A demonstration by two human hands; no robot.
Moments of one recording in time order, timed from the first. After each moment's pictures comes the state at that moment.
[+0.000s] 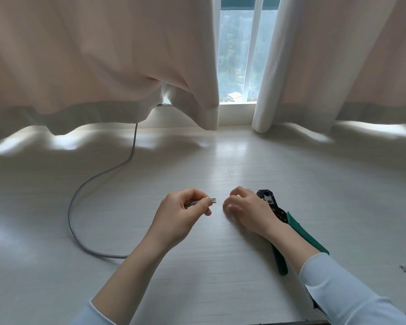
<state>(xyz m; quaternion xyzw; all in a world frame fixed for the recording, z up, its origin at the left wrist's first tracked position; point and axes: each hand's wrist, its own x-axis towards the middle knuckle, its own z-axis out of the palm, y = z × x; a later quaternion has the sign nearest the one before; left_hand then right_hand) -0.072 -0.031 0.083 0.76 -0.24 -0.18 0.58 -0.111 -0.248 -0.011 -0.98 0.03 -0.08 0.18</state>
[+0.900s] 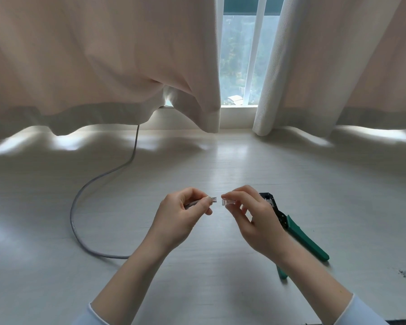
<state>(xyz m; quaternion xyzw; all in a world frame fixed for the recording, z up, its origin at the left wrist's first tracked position) -0.074 -0.029 0.087 0.76 -0.22 -0.16 0.59 -0.153 -0.197 0.053 -0.87 -0.03 -0.30 0.38</state>
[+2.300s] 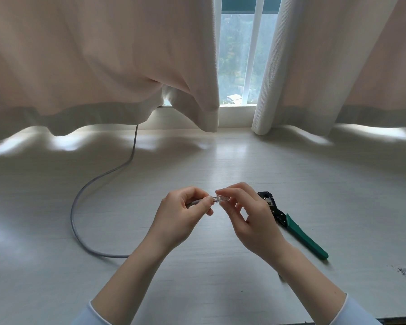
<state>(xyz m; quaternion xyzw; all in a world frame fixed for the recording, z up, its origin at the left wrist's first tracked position) -0.074 -0.032 0.089 0.77 -0.25 -0.15 0.57 -0.151 -0.186 0.062 -0.86 -0.05 -0.33 0.39</state>
